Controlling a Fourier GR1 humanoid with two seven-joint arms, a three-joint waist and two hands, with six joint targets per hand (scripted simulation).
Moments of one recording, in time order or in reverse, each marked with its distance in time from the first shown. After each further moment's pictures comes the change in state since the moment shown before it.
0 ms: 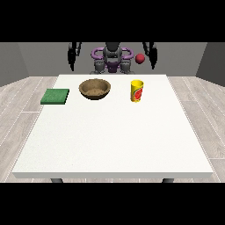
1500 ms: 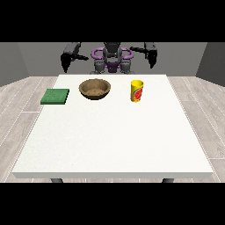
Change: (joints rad) left arm -0.192 0.037 0.036 -0.043 0.041 0.033 -0.179; right arm -0.184 -0.015 -0.125 0.024 -0.122 0.052 -0.206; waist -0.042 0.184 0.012
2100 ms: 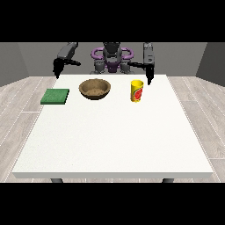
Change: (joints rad) left arm -0.146 -0.012 0.067 0.367 -0.067 0.042 -0.231; right arm -0.094 -0.075 -0.071 0.189 -0.035 0.081 -0.100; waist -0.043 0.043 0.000
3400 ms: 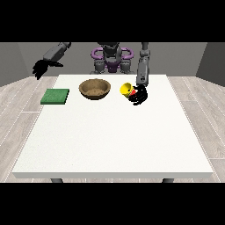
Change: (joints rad) left arm -0.231 0.046 0.109 0.504 -0.153 0.366 -0.370; right arm -0.106 -0.175 -0.114 0.130 -0.114 0.196 -0.094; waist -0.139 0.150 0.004
